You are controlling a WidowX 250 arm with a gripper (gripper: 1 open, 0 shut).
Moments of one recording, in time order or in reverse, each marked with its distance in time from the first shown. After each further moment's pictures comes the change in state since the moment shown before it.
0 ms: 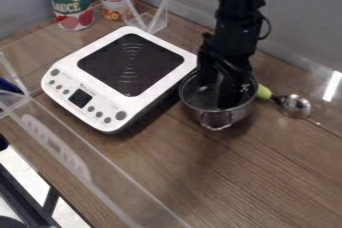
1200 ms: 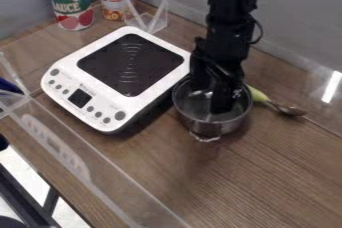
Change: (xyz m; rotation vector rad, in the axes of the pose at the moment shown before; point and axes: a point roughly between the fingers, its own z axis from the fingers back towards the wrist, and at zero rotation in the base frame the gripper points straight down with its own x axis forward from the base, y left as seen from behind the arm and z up) arm -0.013 -0.005 -0.001 -0.004 -0.011 0.003
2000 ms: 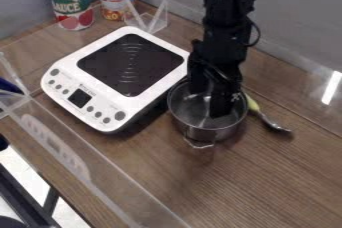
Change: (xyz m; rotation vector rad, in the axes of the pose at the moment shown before) arm -0.005 -0.006 0.000 -0.002 -0.025 0.009
